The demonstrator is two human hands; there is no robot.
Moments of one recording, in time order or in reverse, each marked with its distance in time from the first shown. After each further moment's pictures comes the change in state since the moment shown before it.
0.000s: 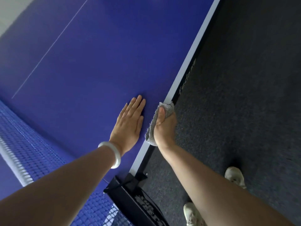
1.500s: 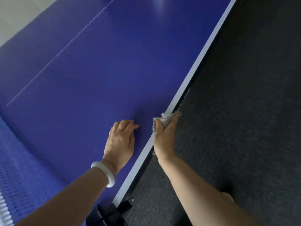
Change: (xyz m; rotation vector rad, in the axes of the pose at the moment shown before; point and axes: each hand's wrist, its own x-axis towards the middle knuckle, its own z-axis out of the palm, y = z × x) left_hand 0.034 0.020 -0.005 -0.023 0.189 -0.129; right_hand 0.057 -0.035 -0.020 -0.002 -0.106 -0.023
